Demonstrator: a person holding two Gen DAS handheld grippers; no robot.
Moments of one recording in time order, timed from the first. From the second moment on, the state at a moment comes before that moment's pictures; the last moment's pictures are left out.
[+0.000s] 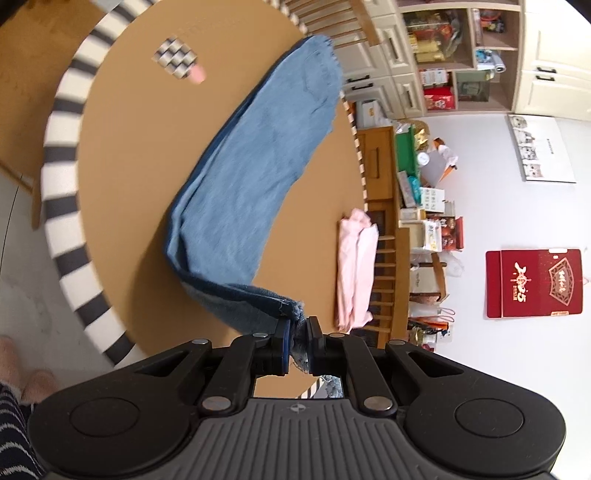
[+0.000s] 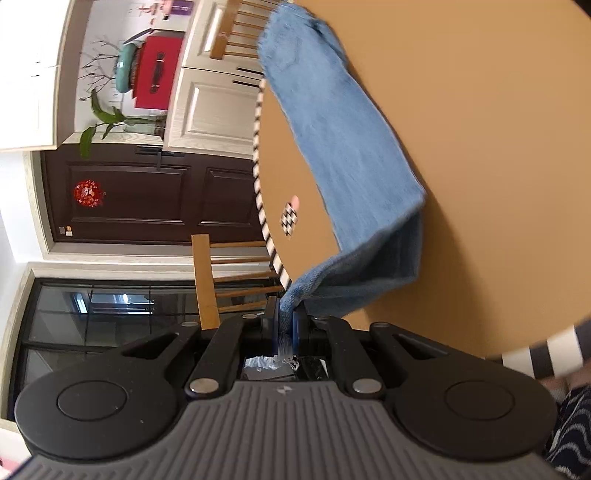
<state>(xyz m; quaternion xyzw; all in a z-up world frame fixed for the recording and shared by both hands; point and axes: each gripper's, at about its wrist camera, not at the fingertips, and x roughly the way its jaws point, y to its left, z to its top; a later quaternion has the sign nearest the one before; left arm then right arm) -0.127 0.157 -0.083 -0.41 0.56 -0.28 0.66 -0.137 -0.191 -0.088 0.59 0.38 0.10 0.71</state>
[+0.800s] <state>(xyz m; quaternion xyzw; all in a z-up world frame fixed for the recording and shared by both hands) 0.153 0.059 -0.021 -0.41 0.52 -0.32 0.68 0.125 -0.264 -0.035 0.61 0.32 0.06 0.72</state>
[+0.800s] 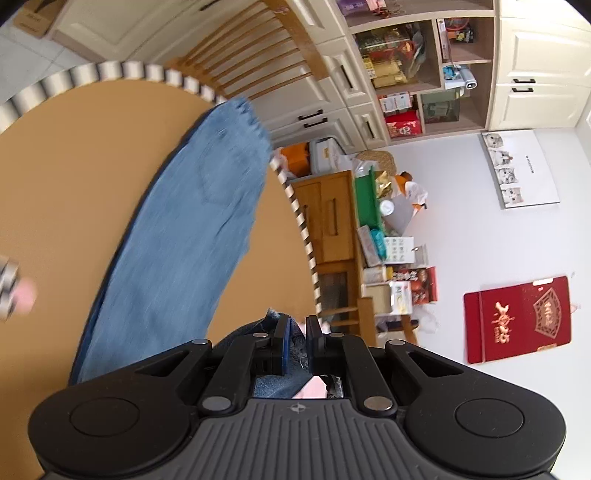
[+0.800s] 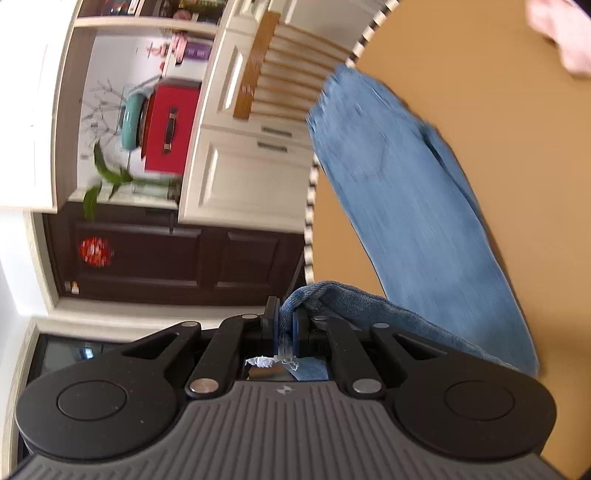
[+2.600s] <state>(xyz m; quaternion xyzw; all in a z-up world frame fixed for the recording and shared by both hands) 0.471 -0.075 -0.200 -0.29 0.49 -0.34 0.75 0.457 -0.324 -0.176 0.37 0.38 -0.03 0.85</state>
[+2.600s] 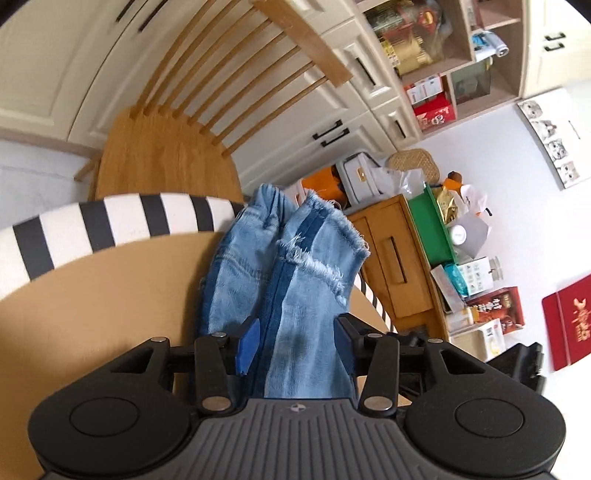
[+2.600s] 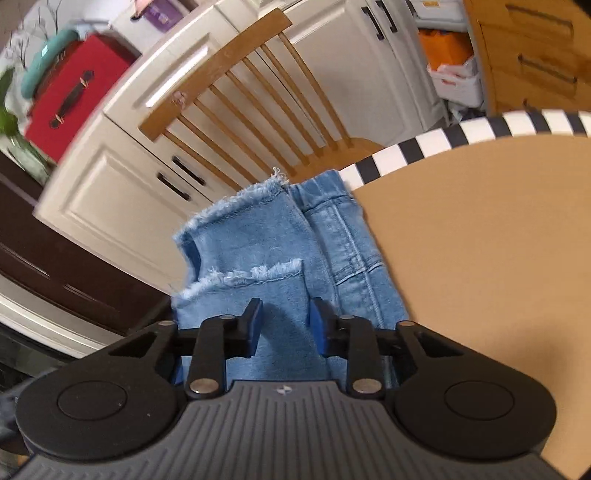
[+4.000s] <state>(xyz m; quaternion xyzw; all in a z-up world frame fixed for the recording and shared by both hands) 0.492 -0.096 -0.179 -0.28 0.49 -0.27 0.78 0.461 -0.341 -0.171 0.37 0.35 -0.12 0.85</state>
